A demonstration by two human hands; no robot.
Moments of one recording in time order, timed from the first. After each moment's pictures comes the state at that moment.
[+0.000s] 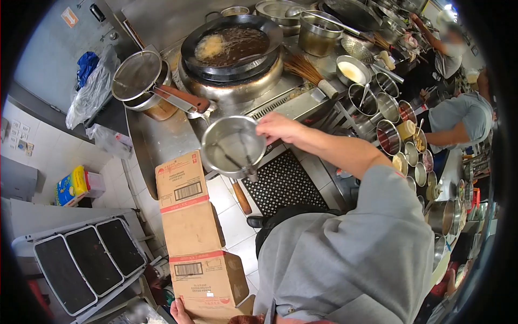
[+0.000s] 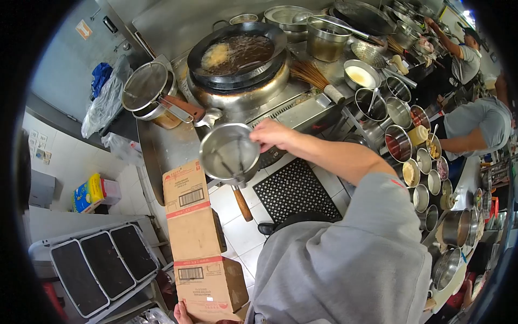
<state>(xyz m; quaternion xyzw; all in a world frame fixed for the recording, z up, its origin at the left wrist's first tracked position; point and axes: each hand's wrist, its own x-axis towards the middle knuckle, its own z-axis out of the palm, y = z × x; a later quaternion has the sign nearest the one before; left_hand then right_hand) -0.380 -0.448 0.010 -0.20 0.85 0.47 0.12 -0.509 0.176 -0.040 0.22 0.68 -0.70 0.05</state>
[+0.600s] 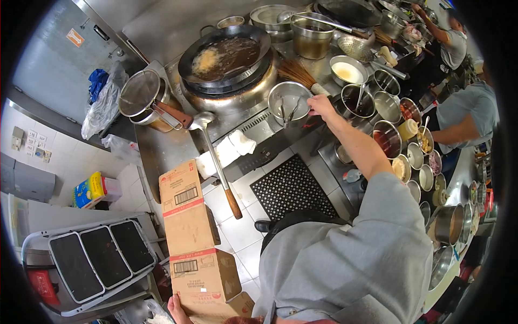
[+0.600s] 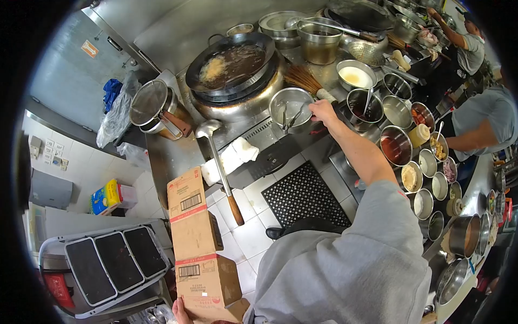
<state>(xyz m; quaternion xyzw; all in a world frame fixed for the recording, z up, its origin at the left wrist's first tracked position) -0.357 -0.442 0.021 -0.22 0.85 0.46 0.13 -0.430 0.380 -0.119 0.38 0.65 -0.63 -0.17</state>
